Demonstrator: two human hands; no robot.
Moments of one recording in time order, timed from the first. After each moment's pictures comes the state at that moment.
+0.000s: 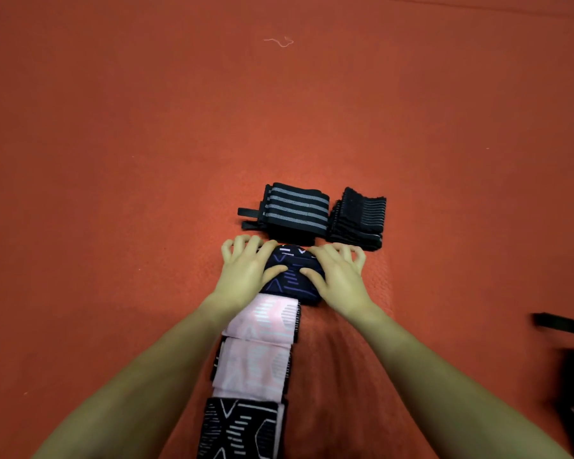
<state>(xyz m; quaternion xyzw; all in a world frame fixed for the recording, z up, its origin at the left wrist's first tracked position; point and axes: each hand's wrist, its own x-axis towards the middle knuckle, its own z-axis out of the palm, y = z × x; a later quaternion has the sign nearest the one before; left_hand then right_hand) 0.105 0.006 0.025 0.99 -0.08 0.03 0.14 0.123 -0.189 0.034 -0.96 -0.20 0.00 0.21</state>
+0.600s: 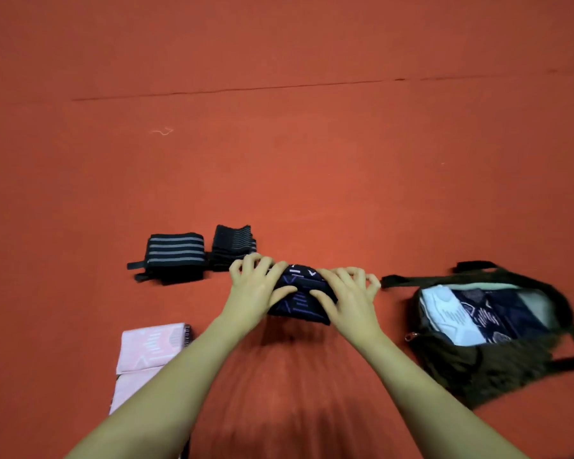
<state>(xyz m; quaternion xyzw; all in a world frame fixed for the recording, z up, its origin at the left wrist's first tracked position) 0.070 -0.233 0.133 0.95 -0.25 0.15 0.11 0.022 -0.422 0.131 -0.97 -0.04 -0.16 0.16</state>
